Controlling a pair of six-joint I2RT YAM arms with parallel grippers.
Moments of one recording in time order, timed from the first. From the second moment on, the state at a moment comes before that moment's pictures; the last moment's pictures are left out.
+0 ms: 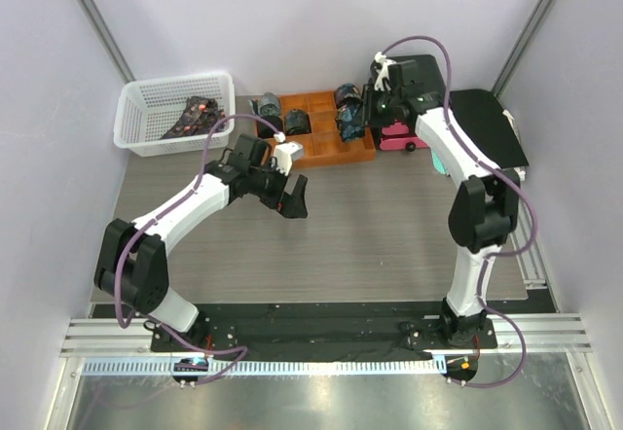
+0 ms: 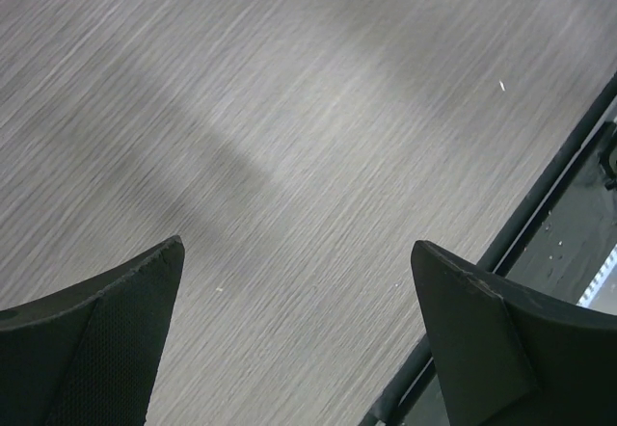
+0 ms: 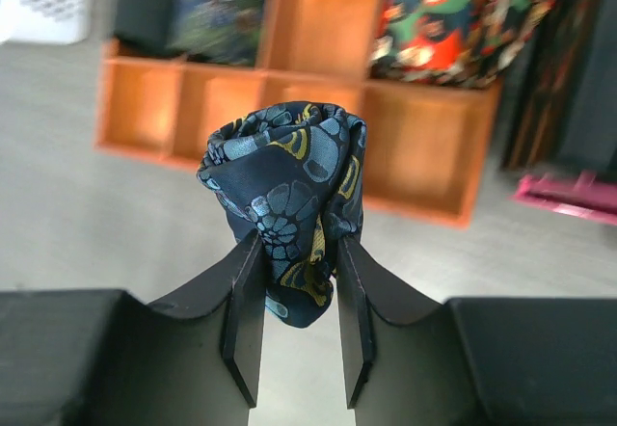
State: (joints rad) left arm -0.48 1.54 1.13 -0.49 0.51 0.04; right arm 0.27 1.94 1.81 -0.54 -0.27 0.25
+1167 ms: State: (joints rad) left arm -0.41 1.25 0.85 -0.46 0.51 -0.08; right arm 0.44 2.51 2.36 -0.51 0.12 0.23
